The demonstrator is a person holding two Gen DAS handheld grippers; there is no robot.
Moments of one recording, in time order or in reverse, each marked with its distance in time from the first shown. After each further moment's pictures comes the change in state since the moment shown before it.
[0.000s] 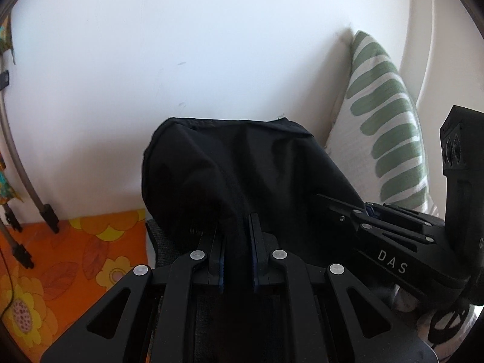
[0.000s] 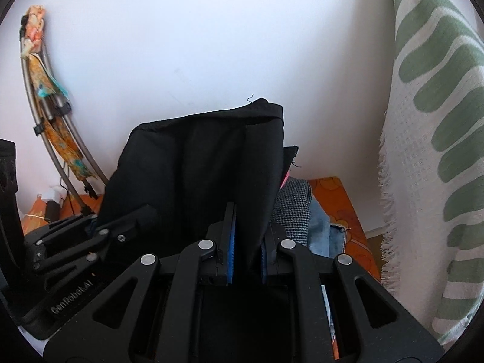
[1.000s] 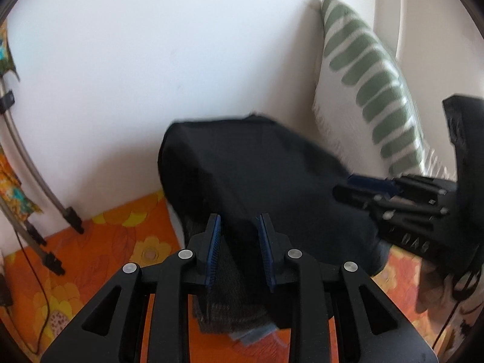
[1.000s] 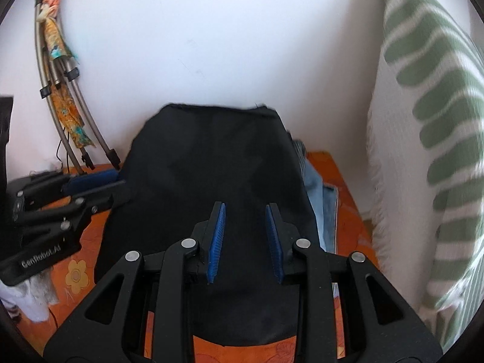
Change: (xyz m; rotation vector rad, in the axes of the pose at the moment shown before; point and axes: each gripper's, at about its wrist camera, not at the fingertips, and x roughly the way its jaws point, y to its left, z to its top) left arm -0.029 0.010 -0.025 0.189 0.122 0.010; right arm -0.023 0.017 -0.046 -0.030 0.053 -0.062
